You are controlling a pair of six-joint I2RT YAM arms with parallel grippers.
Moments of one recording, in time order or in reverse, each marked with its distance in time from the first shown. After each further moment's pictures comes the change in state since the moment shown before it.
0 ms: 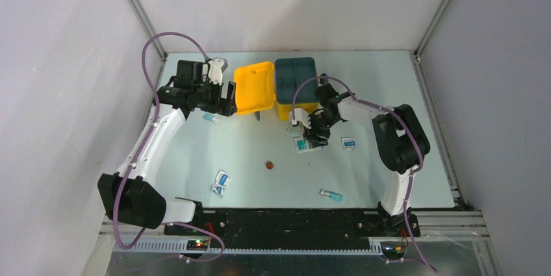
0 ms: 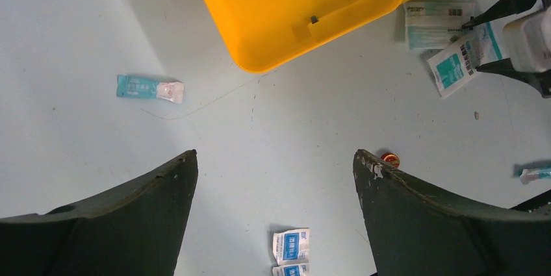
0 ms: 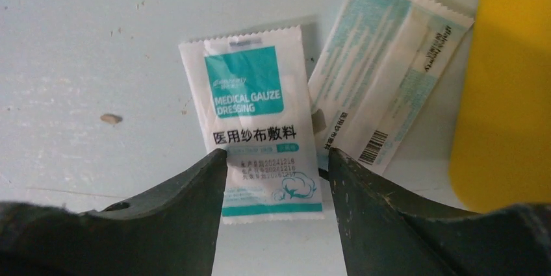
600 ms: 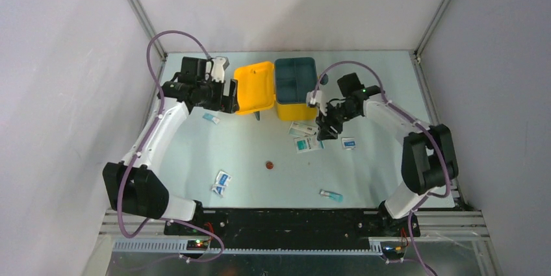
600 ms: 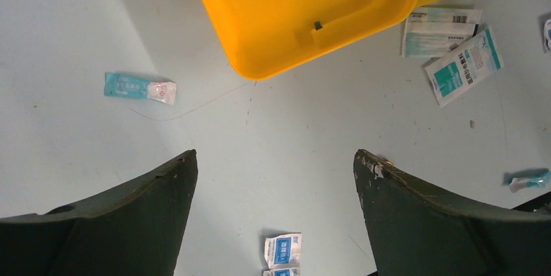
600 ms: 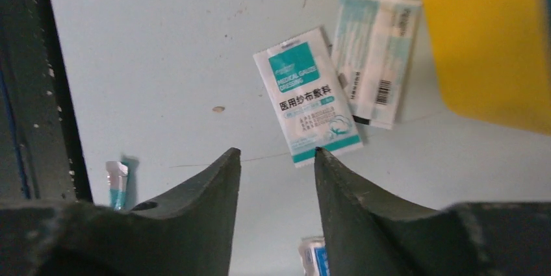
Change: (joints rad) left arm 0.000 0.072 0.037 -0.001 -0.002 -0.043; right arm -0.126 -0.271 -0.001 -0.154 -0.212 0.206
